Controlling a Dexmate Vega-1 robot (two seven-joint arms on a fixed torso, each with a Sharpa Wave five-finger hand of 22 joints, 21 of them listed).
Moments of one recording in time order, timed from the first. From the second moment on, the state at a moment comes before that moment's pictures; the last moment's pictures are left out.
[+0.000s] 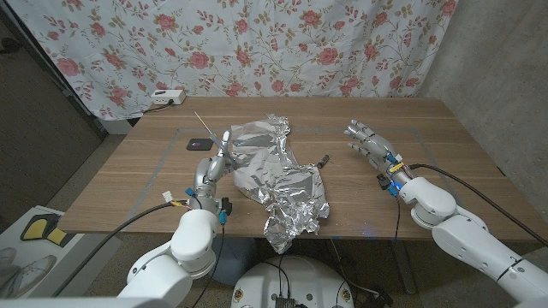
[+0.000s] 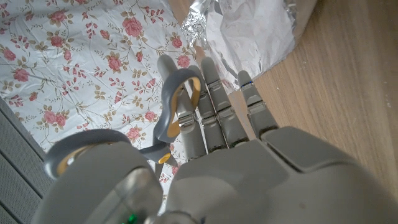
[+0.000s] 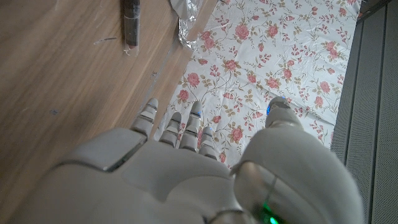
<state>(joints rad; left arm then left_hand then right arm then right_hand) 1.55 0.57 0.24 -2.40 -0.32 0.31 0.74 0.43 -0.16 -0.09 0.06 0.22 1.07 0.08 0.70 0.48 0.79 0.00 0.99 0.76 0.76 -0.06 0.69 0.51 0.50 0.21 0.32 0.21 -1.27 -0.79 -0.25 -1.88 0.60 0.20 -0.08 0.62 -0.04 0.25 -0.07 0.18 0.00 -0.05 0.20 0.20 0.18 0.01 0.45 0.32 0.00 0.03 0.23 0.24 0.09 0.21 0.18 0.17</state>
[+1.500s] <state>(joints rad) 1.69 0.73 0.07 -2.54 -0.51 0.50 0.61 0.30 -0.17 -0.32 0.11 0.35 1.07 0.08 0.65 0.48 0.79 0.00 0.99 0.75 0.74 -0.03 0.69 0.49 0.49 0.21 0.28 0.21 -1.24 -0.94 -0.29 -1.91 0.46 0.17 0.03 0.62 -0.03 0.25 -0.10 0.19 0.06 -0.06 0.22 0.20 0.26 -0.07 0.43 0.29 -0.03 0.02 0.23 0.22 0.06 0.21 0.18 0.17</state>
